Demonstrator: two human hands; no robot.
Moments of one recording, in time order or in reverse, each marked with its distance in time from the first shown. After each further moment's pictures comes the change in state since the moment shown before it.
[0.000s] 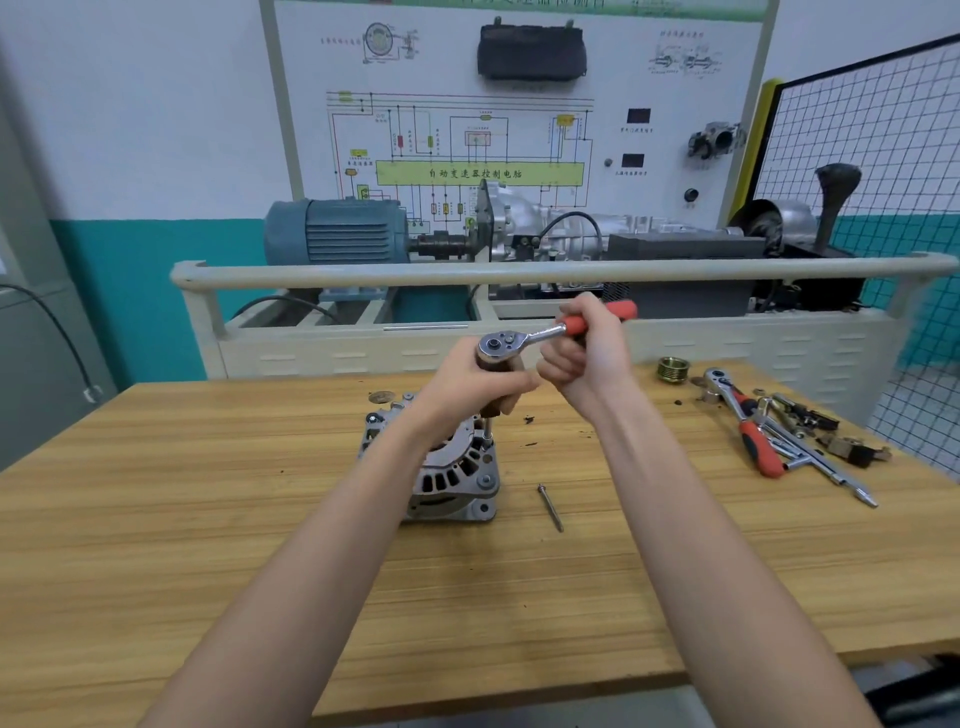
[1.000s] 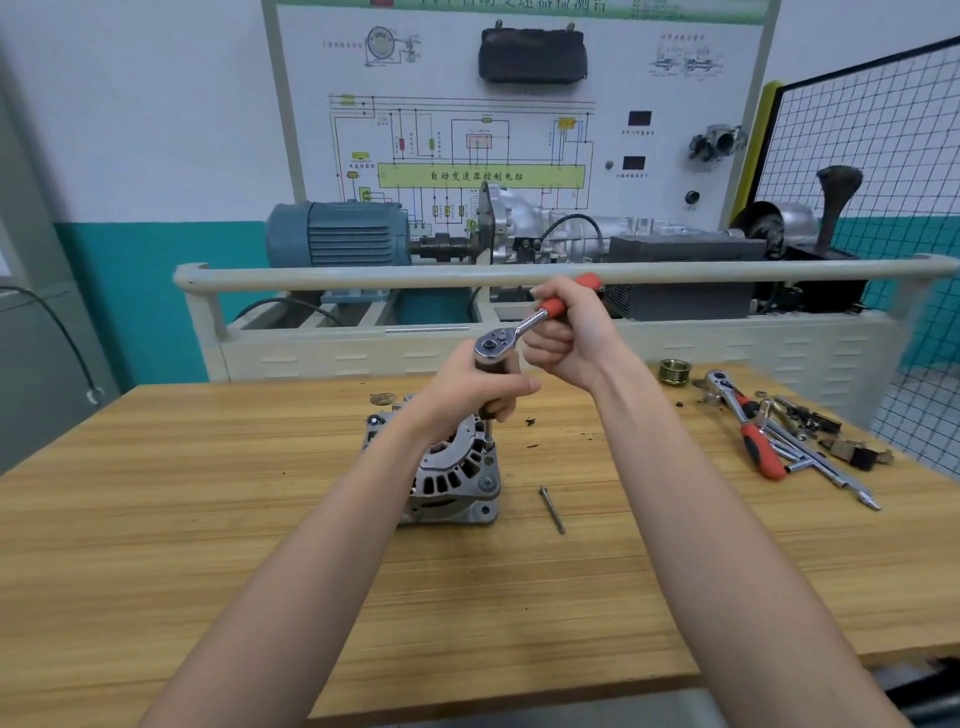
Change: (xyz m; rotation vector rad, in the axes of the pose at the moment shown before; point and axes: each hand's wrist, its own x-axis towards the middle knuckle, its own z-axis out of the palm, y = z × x) left_hand 0.000 0.001 -0.003 -0.103 -0.031 -0.013; right_hand 0.023 -0.013 0.008 -0.136 -0.270 0.163
